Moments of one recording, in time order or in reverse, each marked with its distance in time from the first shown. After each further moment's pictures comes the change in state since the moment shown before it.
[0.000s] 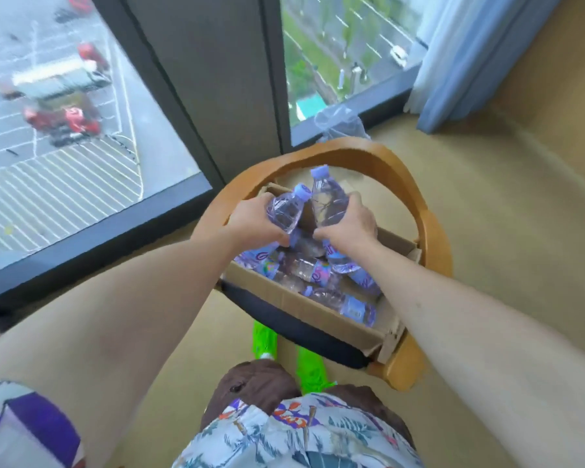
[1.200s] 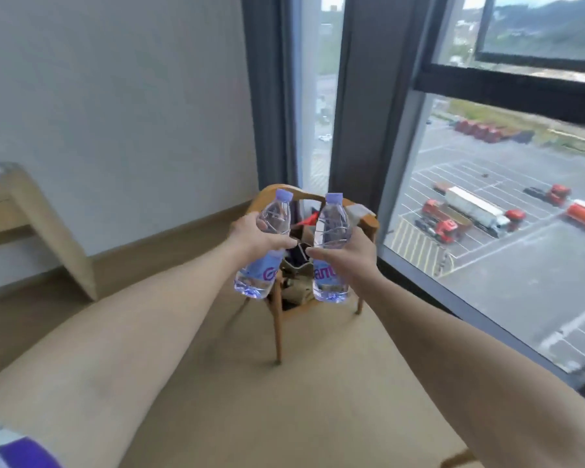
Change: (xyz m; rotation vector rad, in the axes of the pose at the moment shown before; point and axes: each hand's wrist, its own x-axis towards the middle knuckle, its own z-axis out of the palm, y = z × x) left_hand -0.717 -0.297 -0.064 -0.698 1.304 -0.938; right_hand -0.583 -0.268 0.269 0.078 -0.957 -1.132
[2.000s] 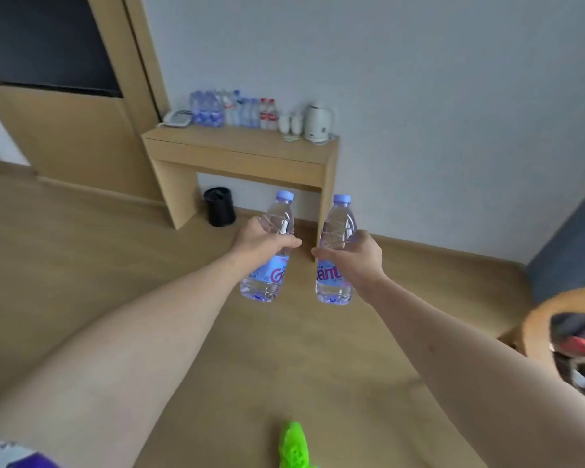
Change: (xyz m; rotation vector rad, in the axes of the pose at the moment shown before) left_hand -0.116 -0.325 -0.413 -0.232 0.824 -0.451; right_hand -0.112 -0.251 0.519 0.059 -0.836 -0.261
